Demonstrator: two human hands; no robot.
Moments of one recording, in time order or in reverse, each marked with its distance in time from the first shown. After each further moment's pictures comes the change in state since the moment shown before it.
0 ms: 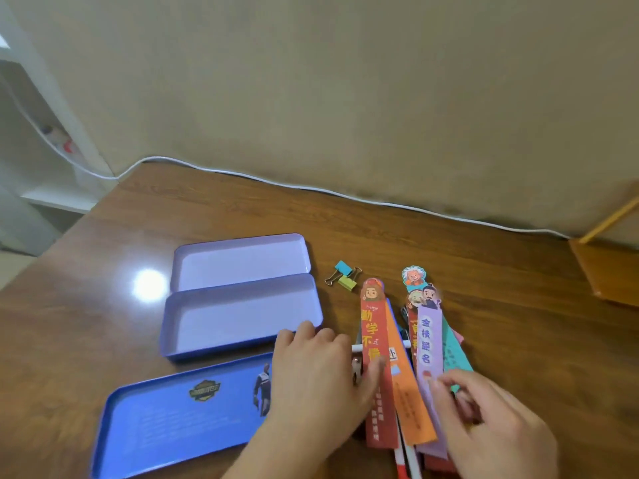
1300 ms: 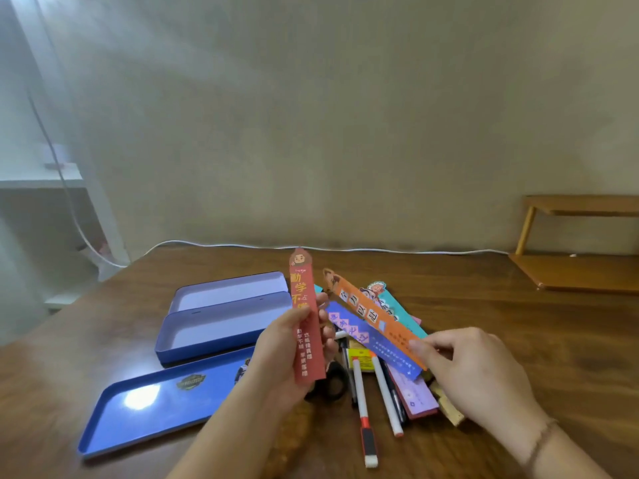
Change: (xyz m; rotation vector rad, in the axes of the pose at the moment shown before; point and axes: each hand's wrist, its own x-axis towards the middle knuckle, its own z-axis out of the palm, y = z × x) left_hand -0.026 0.018 0.021 -2.083 -0.098 -0.216; right_hand -0.021 0.041 -0.014 -0.001 -0.168 0.184
